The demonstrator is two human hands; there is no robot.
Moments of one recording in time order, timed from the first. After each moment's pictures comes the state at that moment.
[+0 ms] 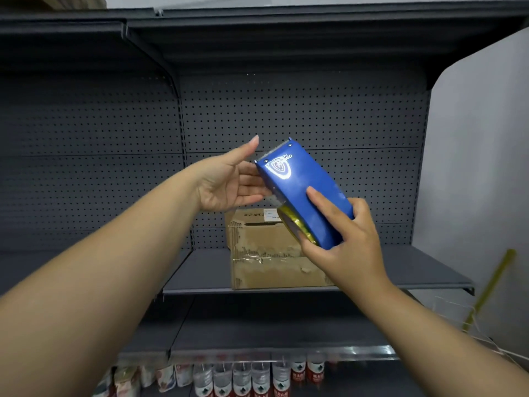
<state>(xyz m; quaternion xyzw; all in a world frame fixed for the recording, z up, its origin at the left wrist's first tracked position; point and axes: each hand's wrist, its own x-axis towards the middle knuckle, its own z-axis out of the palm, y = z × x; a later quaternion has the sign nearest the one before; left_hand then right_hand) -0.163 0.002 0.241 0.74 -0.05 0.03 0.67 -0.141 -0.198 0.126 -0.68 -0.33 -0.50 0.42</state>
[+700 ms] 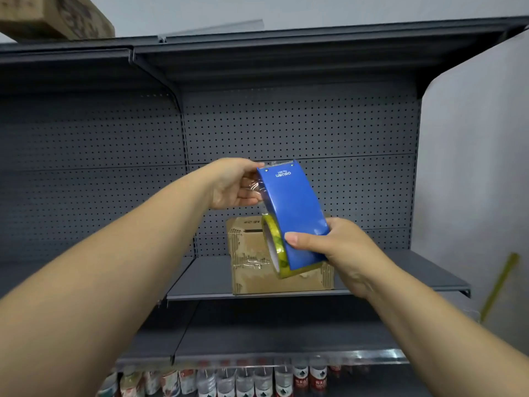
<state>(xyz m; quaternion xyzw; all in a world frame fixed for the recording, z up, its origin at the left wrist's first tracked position) -0.173 -0.028 0.258 0.80 0.02 0.08 0.60 -0.174 -0.218 0.161 -0.68 -0.30 0.05 0.67</state>
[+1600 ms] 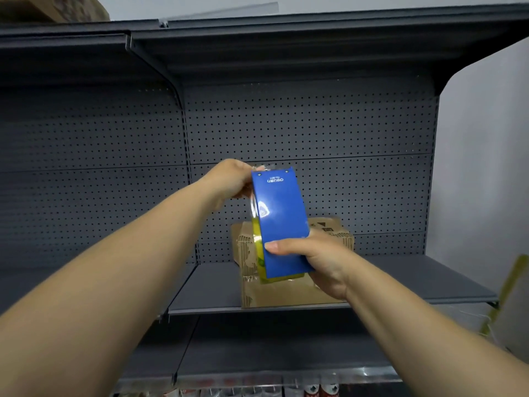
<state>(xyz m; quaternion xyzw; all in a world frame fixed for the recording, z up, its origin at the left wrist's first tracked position) -0.120 0.029 0.249 0.85 -0.03 0.22 0.47 -0.138 -0.144 0.163 -0.63 -0.33 0.18 0.67</state>
